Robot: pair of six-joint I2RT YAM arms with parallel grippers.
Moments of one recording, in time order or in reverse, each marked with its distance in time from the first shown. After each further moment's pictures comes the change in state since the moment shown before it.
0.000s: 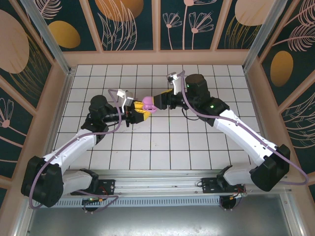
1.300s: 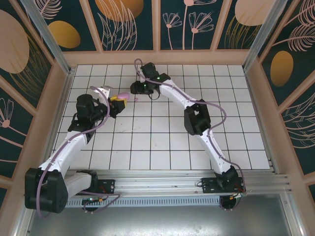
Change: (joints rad) left arm 0.262 -0.080 -0.013 -0.352 -0.441 0.147; right arm -0.008 1.270 1.205 -0.390 0.105 0.106
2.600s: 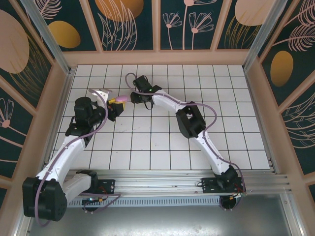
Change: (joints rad) left arm 0.000 -0.083 -0.018 -0.075 -0.013 0.014; right arm 0.076 0.032 -0.182 0.210 0.277 -0.092
